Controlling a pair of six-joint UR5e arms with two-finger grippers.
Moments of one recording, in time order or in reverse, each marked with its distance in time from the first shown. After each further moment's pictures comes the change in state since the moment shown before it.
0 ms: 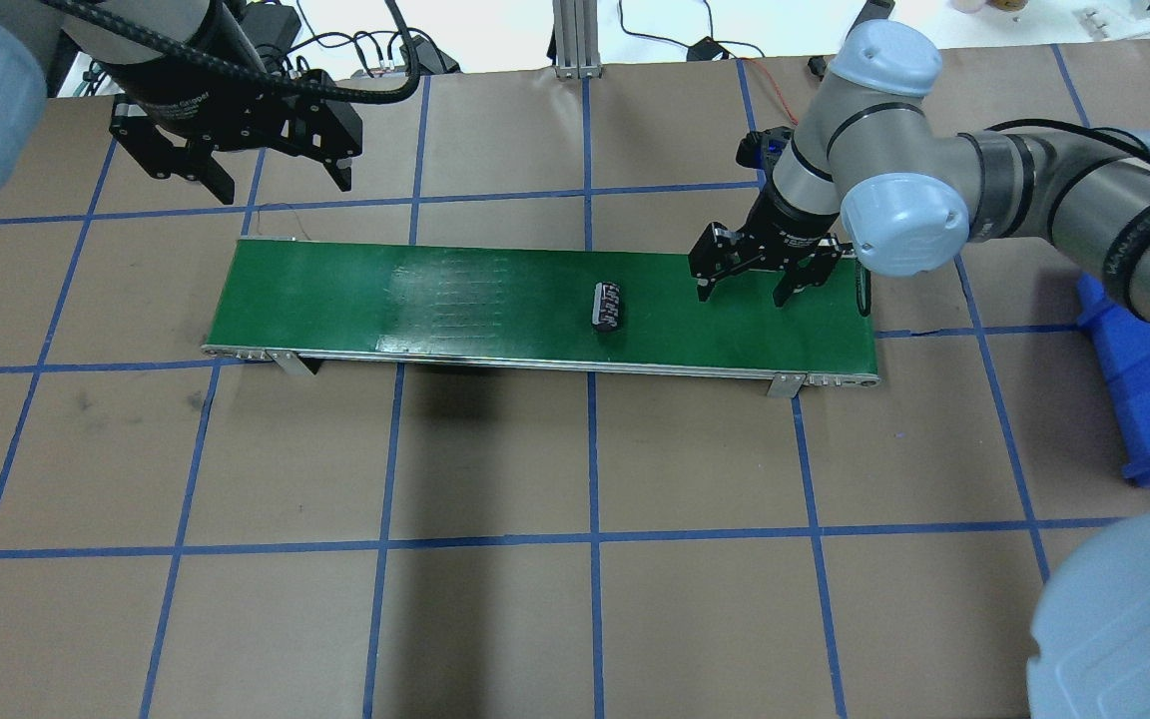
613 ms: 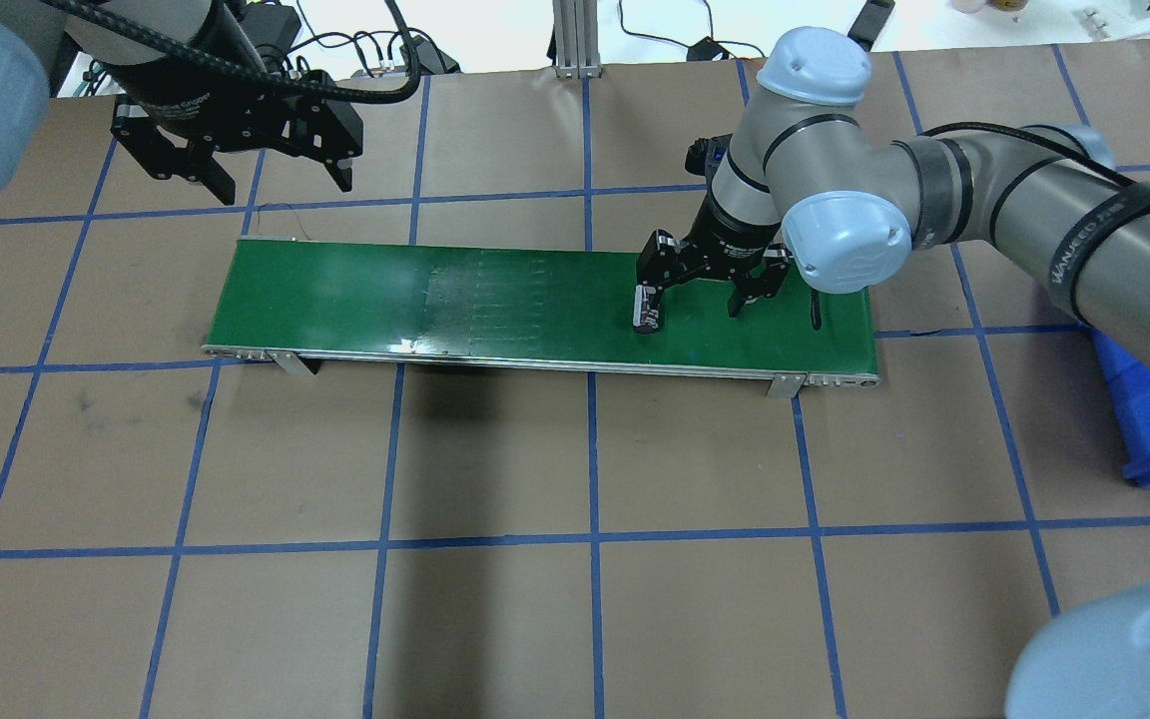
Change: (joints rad) left arm 0.000 -0.003 0.000 0.001 0.000 -0.002; right arm 0.106 -0.009 -0.010 -0.012 -0.004 0.160
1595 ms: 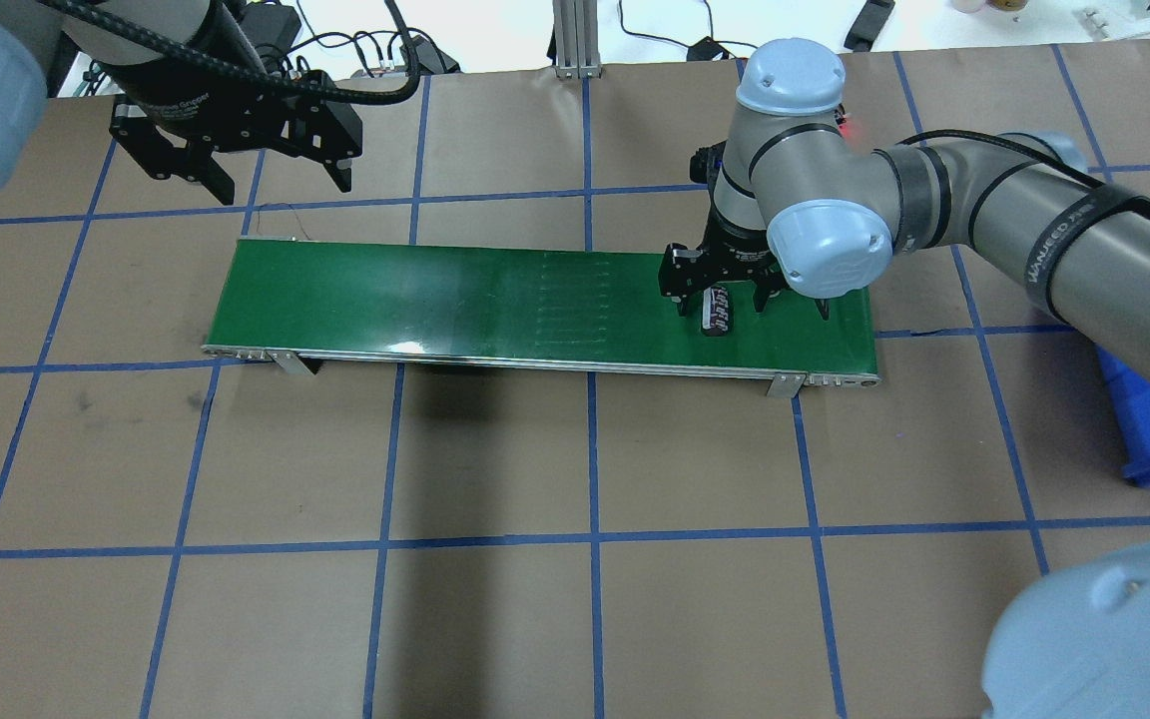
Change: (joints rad) left arm 0.000 0.003 -0.001 -0.002 0.000 0.003; right arm 0.012 0.031 -0.004 -0.031 -0.165 -0.059
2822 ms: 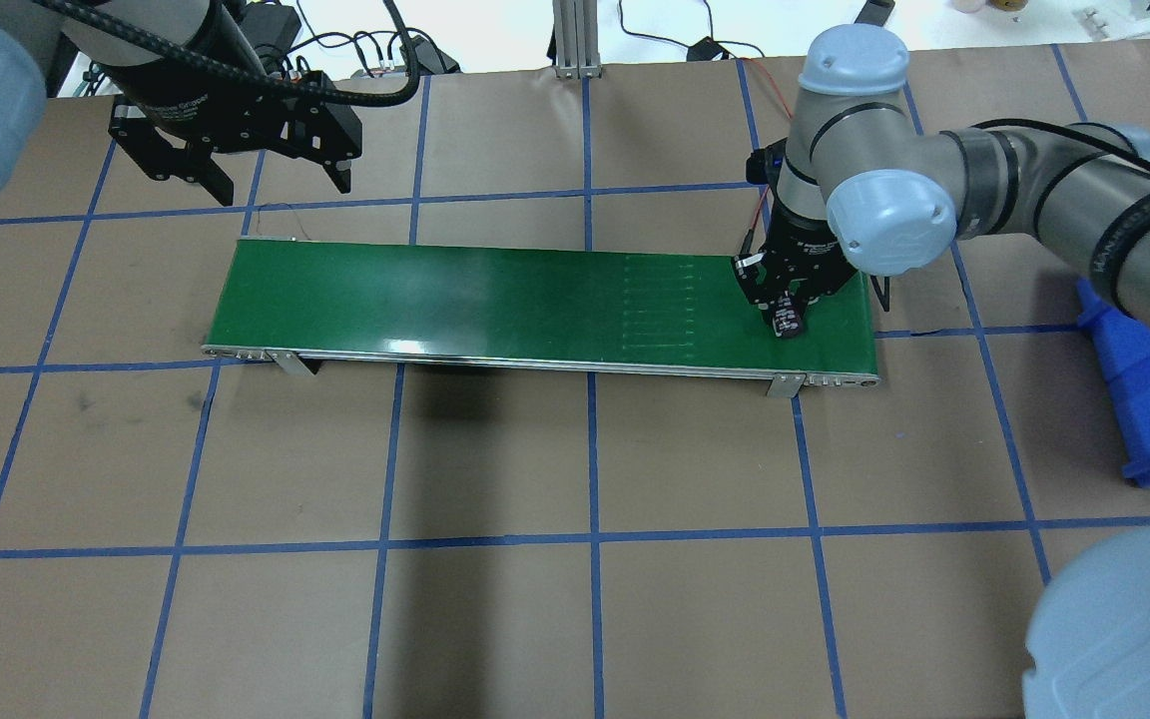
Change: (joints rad) left arm 0.000 0.001 -0.002 0.000 0.002 0.001; right arm -0.090 -0.023 0.002 0.098 -0.067 -0.127
